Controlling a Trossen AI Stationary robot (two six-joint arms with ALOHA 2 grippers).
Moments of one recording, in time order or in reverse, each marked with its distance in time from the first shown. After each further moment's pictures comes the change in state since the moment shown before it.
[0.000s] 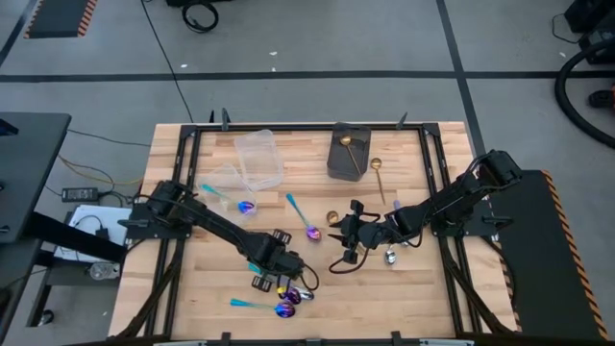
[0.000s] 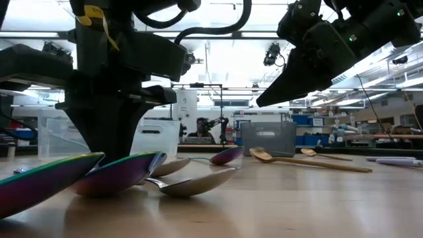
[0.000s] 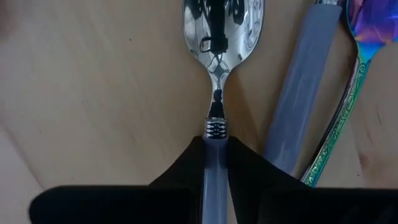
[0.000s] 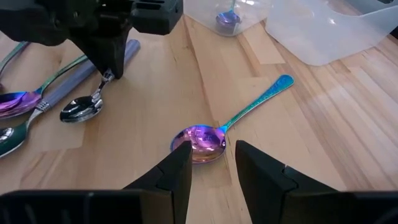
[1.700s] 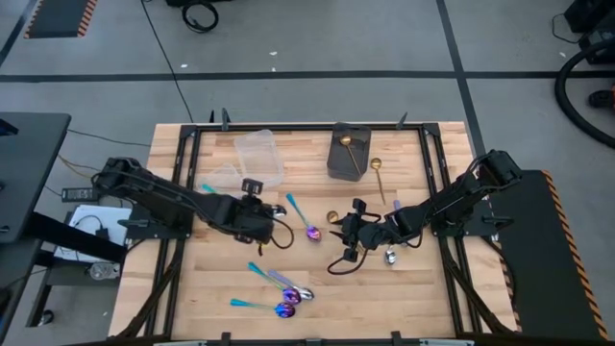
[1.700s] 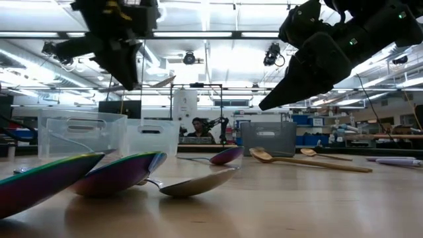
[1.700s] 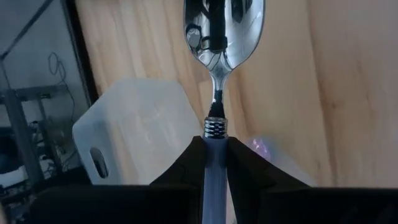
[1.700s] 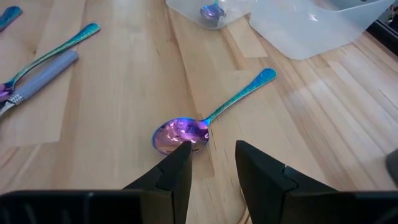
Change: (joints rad) left arm 0.109 -0.474 -0.169 -0.223 -0.535 0.046; right arm 0.005 0.000 0.000 -0.042 0.061 0.007
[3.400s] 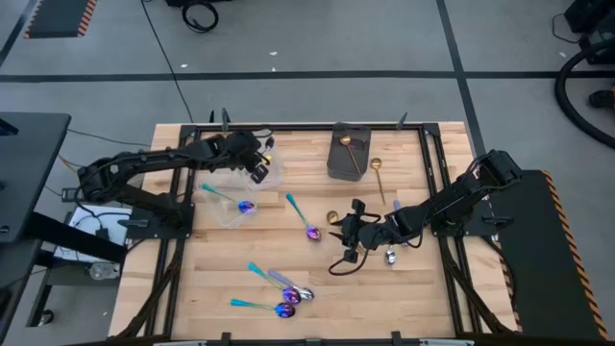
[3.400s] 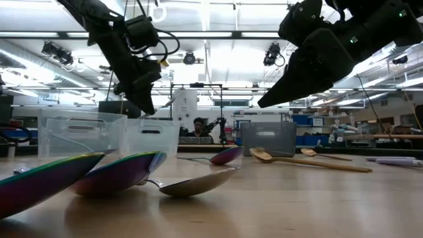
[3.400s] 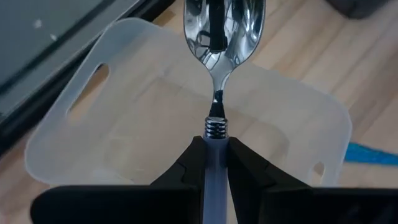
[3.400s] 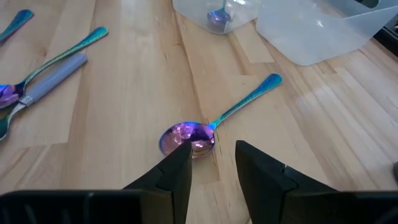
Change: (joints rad) left arm 0.786 -0.180 -0.312 0.603 0.435 -0.228; right arm 0.002 0.000 0.000 0.018 -0.016 -0.018
